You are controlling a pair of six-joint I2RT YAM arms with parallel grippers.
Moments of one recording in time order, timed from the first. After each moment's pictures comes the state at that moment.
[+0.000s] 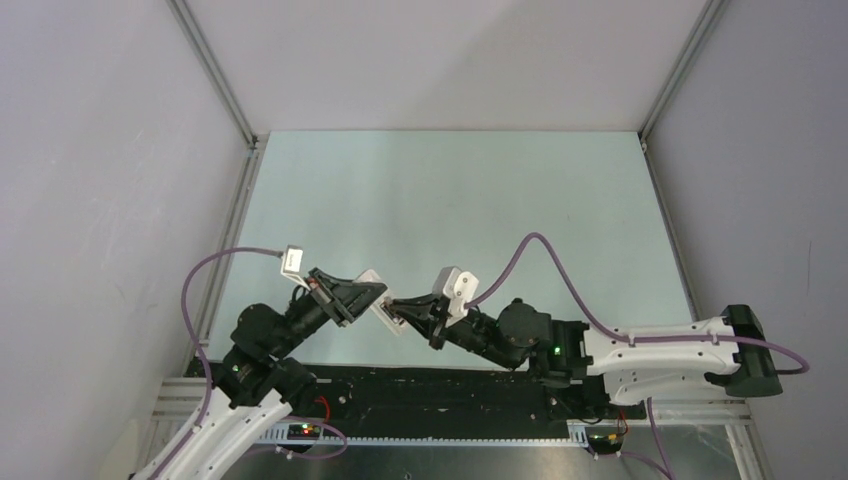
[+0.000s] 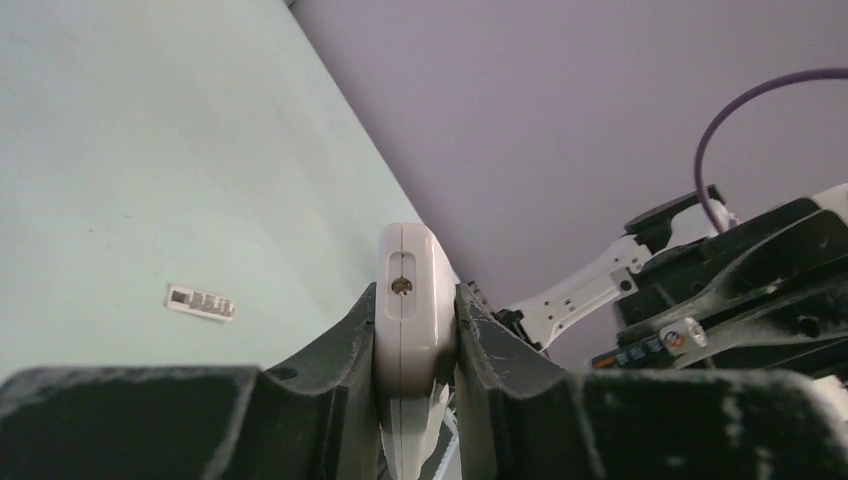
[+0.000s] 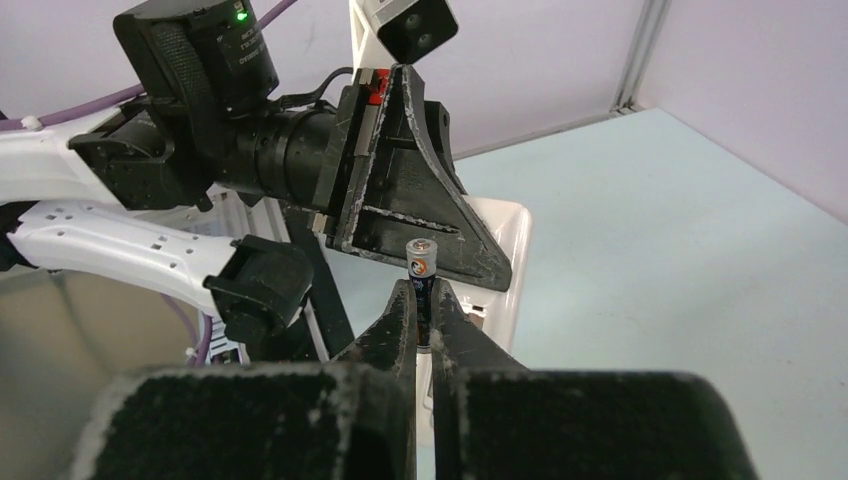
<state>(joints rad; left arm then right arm) -0.65 0.18 0.39 -0.10 0.19 -0.89 1.50 1.07 0.84 0.35 0.36 -0.02</state>
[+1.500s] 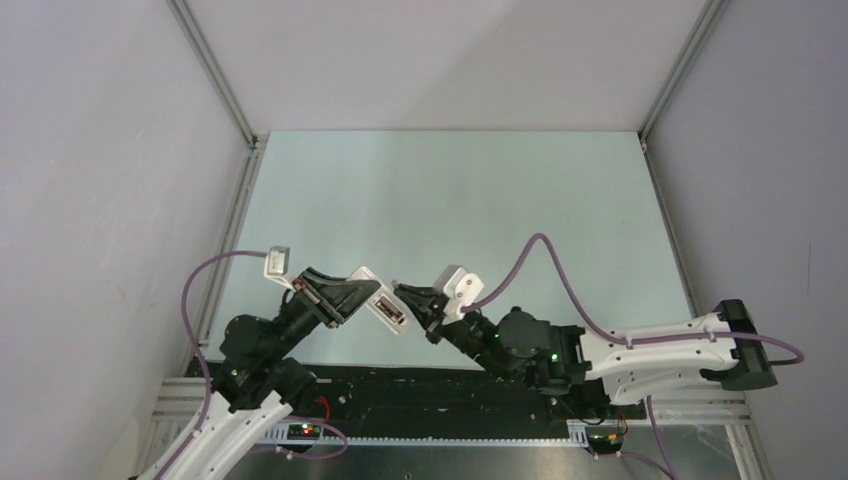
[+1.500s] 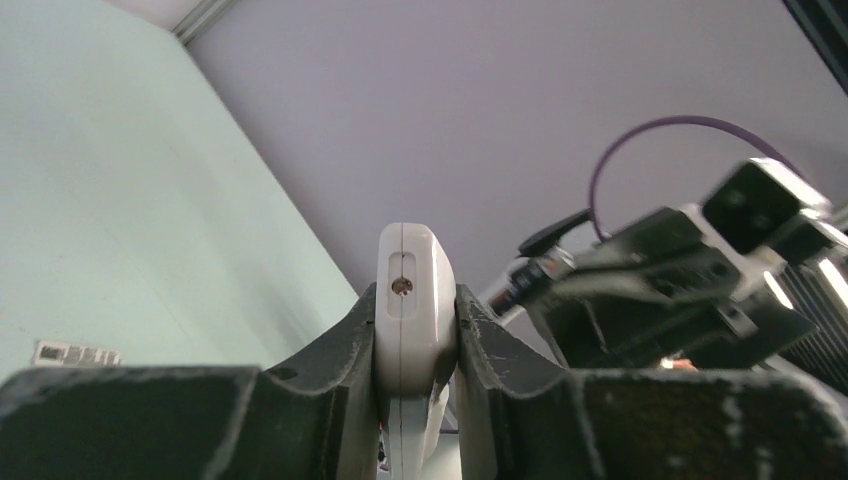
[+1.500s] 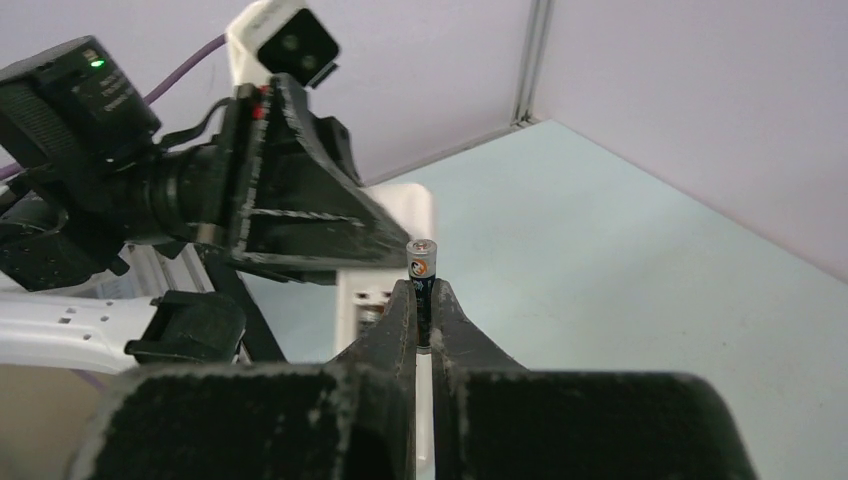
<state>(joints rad) -0.65 0.11 0.37 0.06 0.22 -1.07 1.59 1.10 0.90 0.39 0.67 -0.12</state>
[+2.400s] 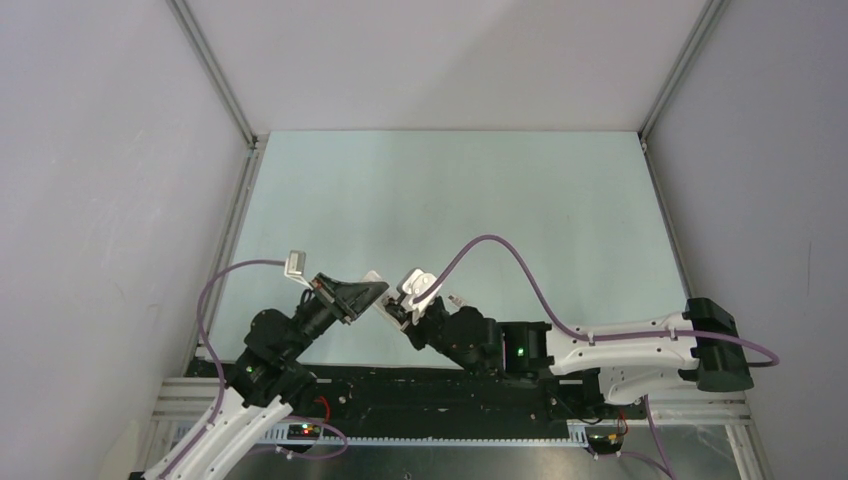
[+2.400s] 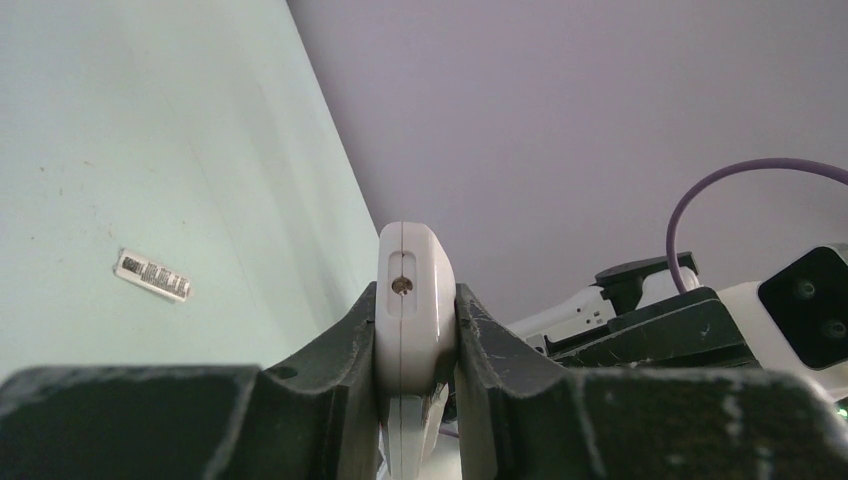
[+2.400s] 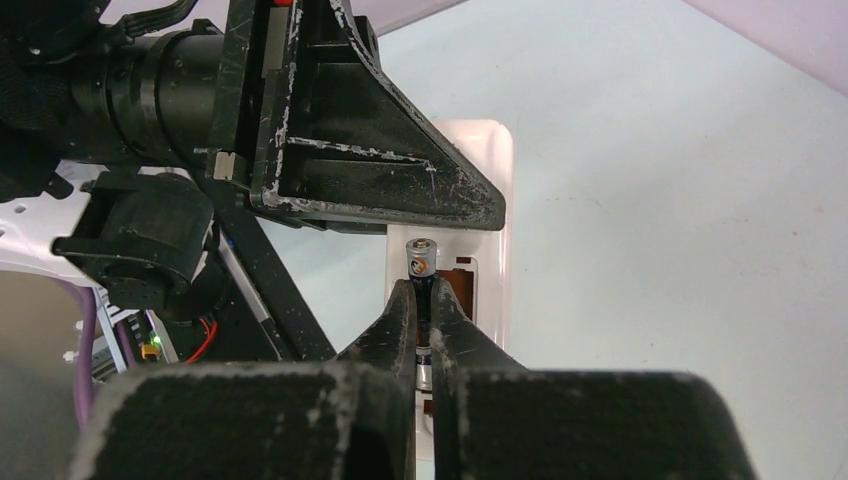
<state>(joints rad) -0.65 0.13 0.24 0.02 0.13 -1.17 1.52 1.27 0.93 0.19 0.58 0.09</state>
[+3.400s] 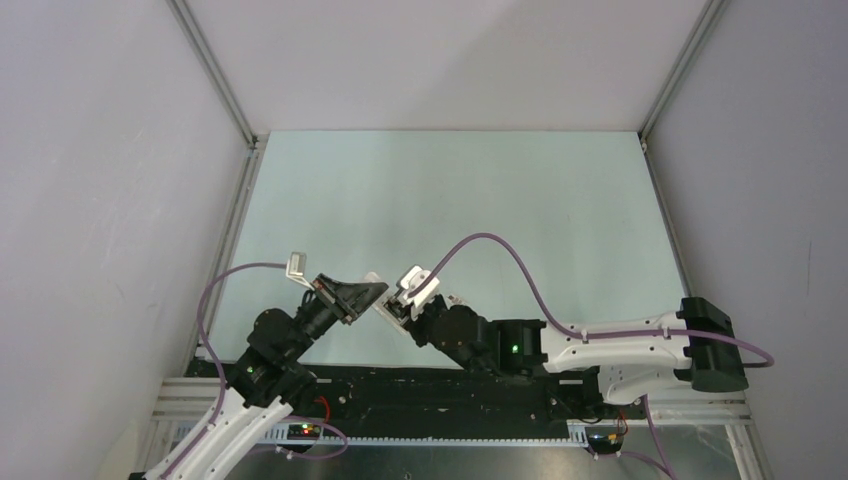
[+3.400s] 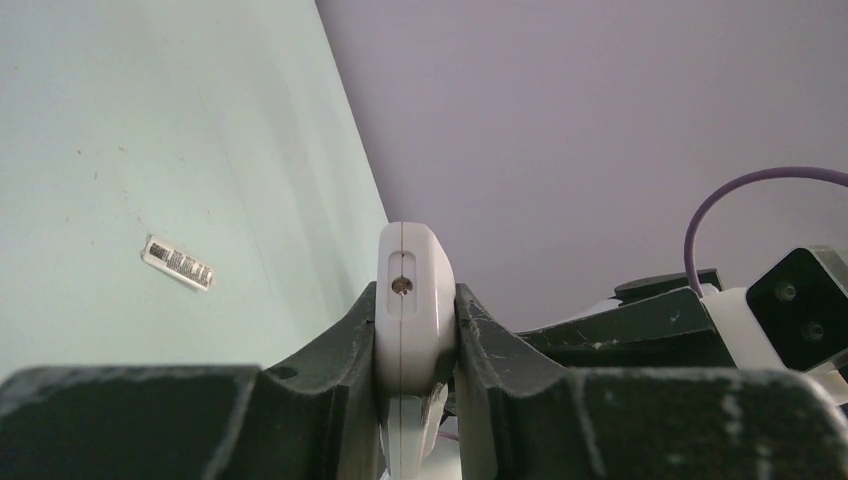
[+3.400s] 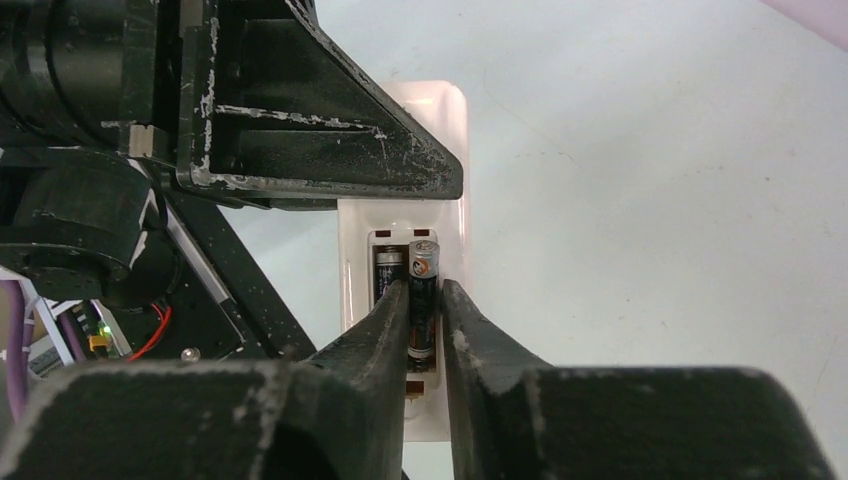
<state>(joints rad) -0.65 0.12 0.22 -0.02 0.11 -1.19 1.49 1.30 0.94 0.10 0.62 0.15</state>
